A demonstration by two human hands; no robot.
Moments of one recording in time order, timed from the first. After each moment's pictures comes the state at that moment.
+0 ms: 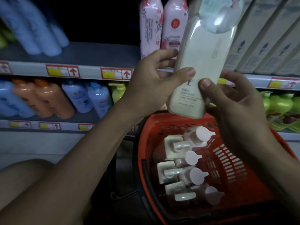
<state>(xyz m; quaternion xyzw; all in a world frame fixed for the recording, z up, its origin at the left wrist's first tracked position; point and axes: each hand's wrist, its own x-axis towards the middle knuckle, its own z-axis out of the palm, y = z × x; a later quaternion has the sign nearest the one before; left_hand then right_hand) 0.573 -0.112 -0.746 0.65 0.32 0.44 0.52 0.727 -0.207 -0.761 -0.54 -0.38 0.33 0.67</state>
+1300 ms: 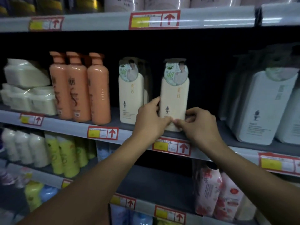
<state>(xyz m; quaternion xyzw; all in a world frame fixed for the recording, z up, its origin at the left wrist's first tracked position) 0.461 0.105 -0.527 0.69 0.46 0.52 0.20 0.614 0.082 -0.532 -0.63 -0.60 0.04 0.50</state>
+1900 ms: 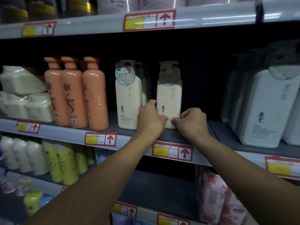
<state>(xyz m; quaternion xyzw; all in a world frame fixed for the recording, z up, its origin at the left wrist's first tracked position) 0.473 0.143 -0.523 0.66 0.54 0.51 0.15 0.597 0.113 -0.522 -0.67 -0.54 0.11 0.50</state>
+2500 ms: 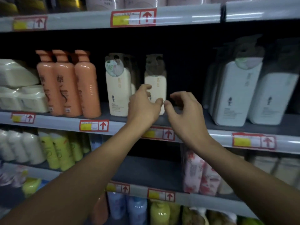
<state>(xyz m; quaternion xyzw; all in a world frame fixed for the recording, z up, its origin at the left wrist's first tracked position) 0.479 0.076 -0.506 0.67 0.51 0.53 0.15 0.605 0.034 -0.530 -0.52 -0.63 -0.04 0.57</state>
